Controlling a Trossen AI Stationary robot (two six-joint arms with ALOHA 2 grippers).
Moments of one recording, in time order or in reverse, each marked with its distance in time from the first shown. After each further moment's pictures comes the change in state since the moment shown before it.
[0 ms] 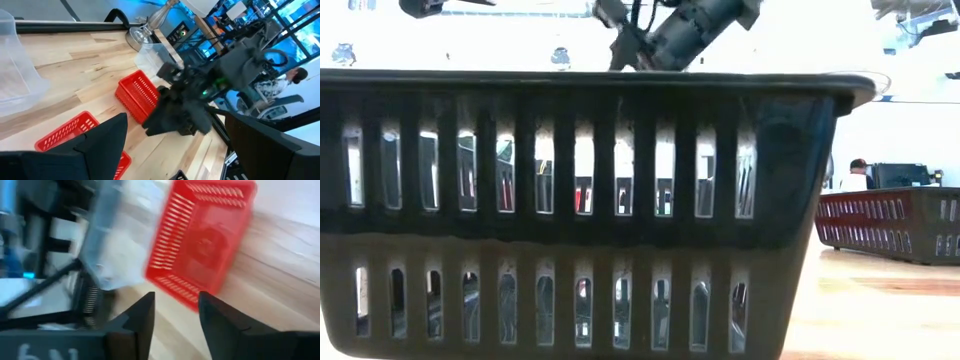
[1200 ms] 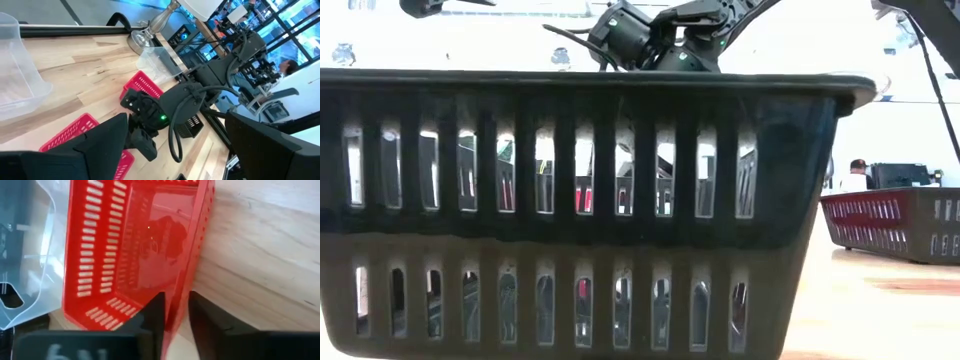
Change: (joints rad) left arm 0.000 0.000 0.000 0.001 -0.020 0.001; right arm -0.034 0.262 0.104 -0.008 -0.005 0.012
